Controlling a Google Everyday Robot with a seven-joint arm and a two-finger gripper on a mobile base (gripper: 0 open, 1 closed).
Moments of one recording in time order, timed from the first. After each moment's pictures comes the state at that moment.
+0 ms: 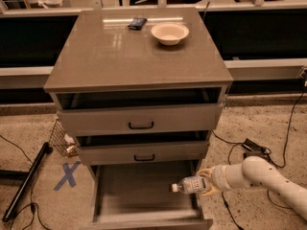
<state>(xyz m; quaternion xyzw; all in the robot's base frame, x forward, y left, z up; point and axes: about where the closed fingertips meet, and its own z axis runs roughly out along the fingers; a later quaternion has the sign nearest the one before) 0.510 -0.209 0.402 -0.72 0.61 0.09 0.33</state>
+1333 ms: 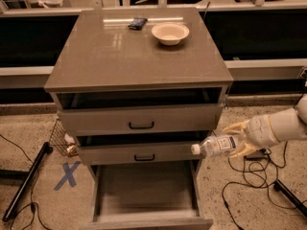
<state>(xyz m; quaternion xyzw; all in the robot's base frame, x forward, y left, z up) 0.523 -0.256 0.662 -0.72 0.58 0.11 0.35</state>
